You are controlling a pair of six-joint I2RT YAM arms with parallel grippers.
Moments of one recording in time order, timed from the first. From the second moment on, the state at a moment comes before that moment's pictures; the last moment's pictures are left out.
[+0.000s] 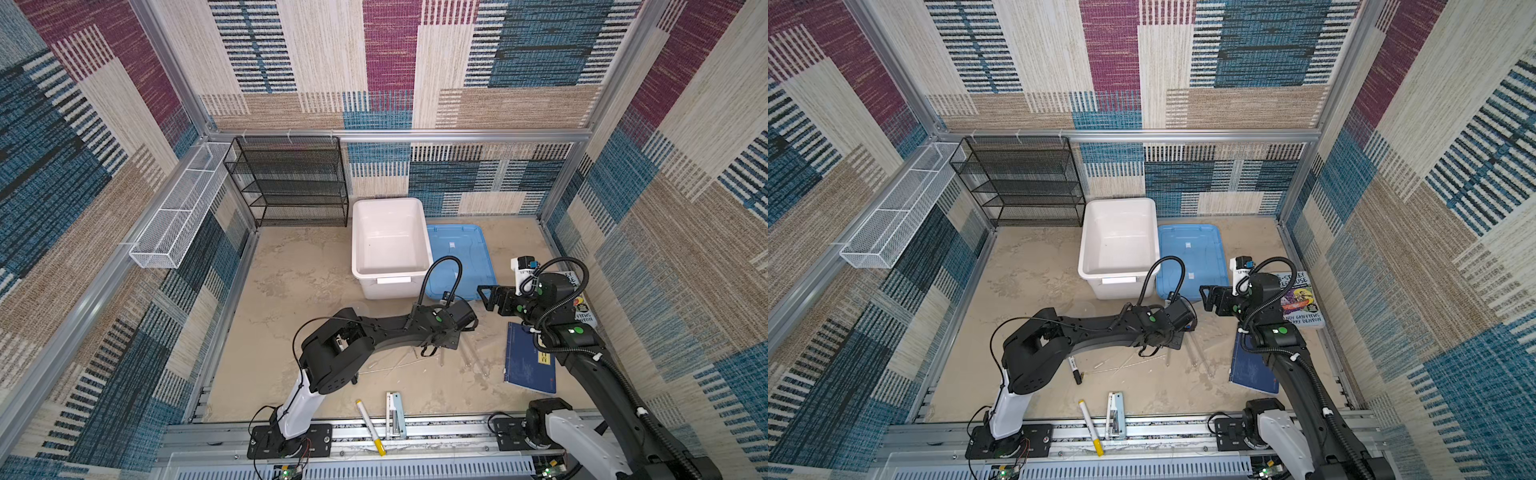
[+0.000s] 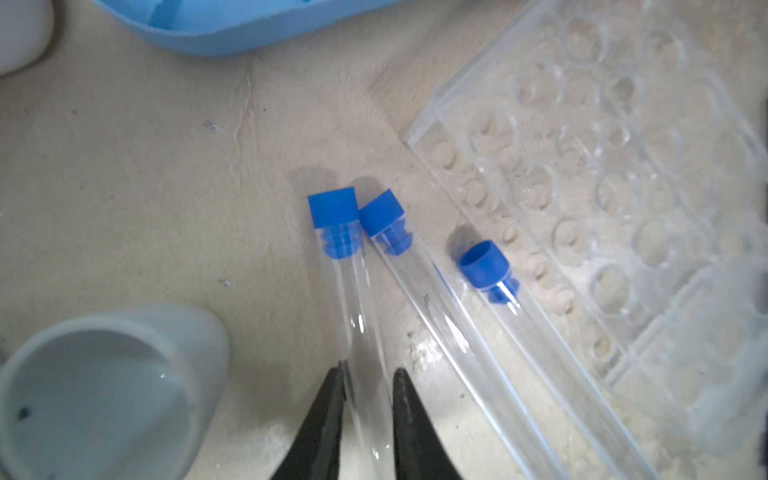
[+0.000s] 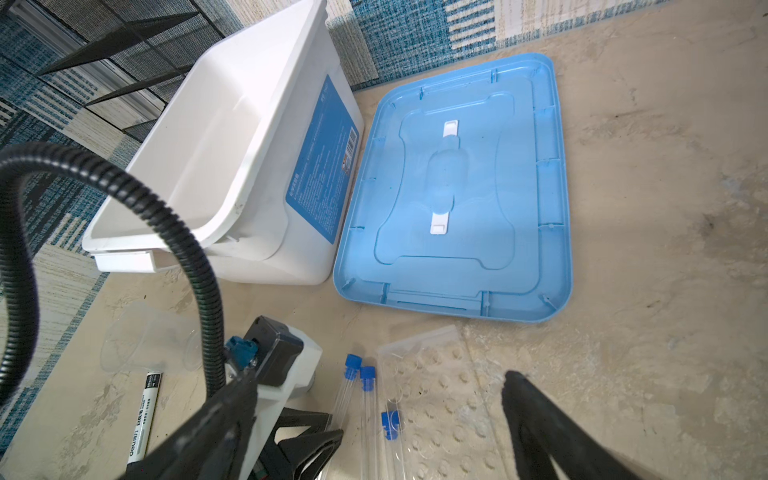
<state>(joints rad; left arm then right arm) -1.09 2.08 1.46 -0.49 -0.23 -0.70 0.09 0.89 0.66 -0.31 -0.33 0.27</state>
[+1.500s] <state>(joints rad) -1.09 2.18 1.66 -0.77 -0.21 -0.58 0.09 0.95 0.69 -0.30 -0.34 0.27</state>
